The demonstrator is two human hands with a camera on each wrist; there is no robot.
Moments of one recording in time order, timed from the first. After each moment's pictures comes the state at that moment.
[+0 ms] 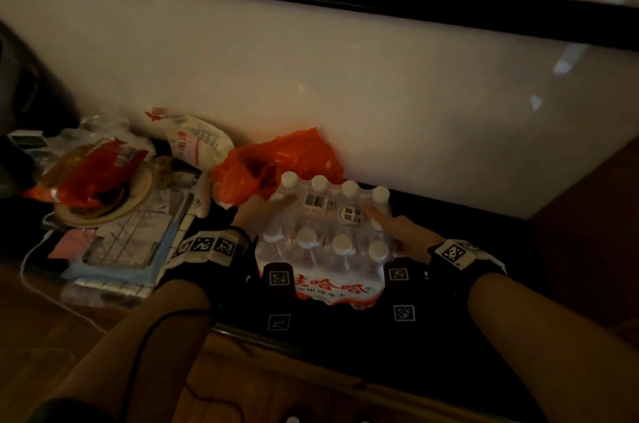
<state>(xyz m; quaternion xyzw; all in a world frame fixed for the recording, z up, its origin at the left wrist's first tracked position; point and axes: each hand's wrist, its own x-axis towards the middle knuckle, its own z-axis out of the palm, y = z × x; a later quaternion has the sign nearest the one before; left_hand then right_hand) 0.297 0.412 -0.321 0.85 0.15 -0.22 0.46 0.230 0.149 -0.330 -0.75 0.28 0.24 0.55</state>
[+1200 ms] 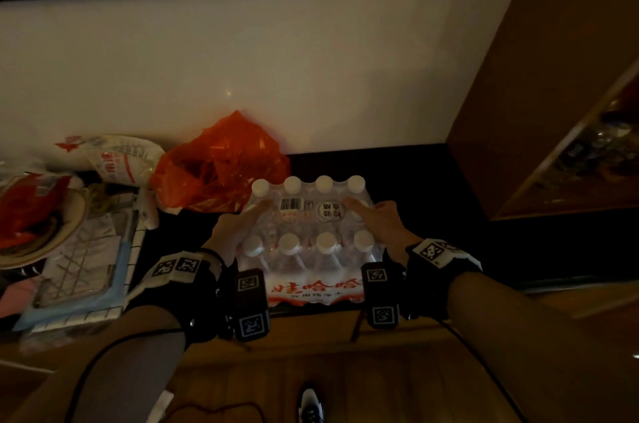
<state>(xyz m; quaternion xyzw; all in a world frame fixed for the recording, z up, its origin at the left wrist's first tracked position) 0.192 0.382 -0.321 0.82 0.10 -0.28 0.49 0.093 0.151 -0.363 -0.67 0.44 -0.02 0.60</state>
